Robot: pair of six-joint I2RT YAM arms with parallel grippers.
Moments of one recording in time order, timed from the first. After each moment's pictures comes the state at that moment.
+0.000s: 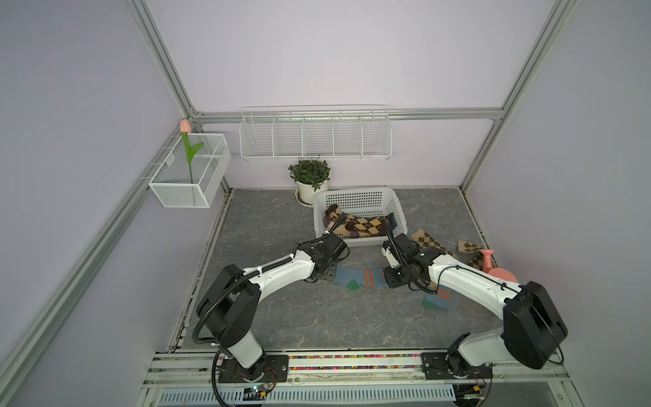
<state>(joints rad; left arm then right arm) -0.79 1.65 1.07 -0.66 -0.26 -0.49 0.60 1.45 0.90 -0.72 0.00 0.28</state>
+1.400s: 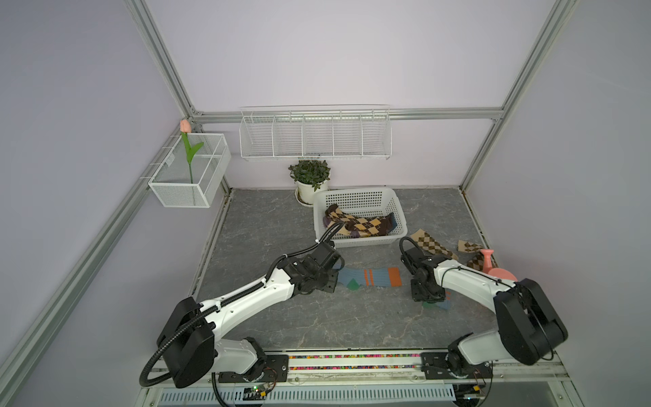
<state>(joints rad) -0.88 1.31 0.94 -0.66 -0.11 -0.47 0.45 1.47 0.75 -0.88 0.30 0.55</state>
